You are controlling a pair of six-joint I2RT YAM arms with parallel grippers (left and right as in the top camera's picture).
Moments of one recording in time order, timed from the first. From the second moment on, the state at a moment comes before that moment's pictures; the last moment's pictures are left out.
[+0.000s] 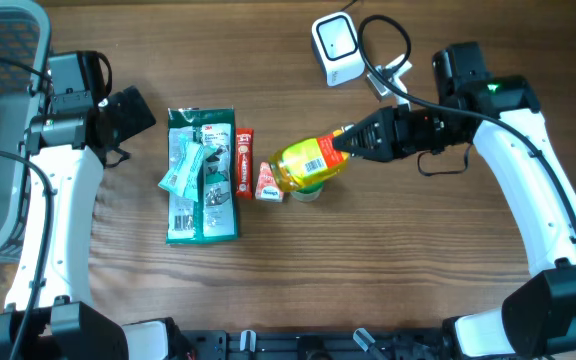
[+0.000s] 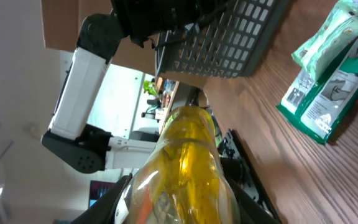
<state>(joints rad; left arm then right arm) 0.13 1.49 1.29 -0.81 -0.17 -0.35 0.15 1.63 1.43 -1.23 -1.43 -0.16</state>
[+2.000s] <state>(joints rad) 0.13 1.49 1.29 -0.81 -0.17 -0.35 0.54 2.24 2.04 -0.61 0.80 -0.04</state>
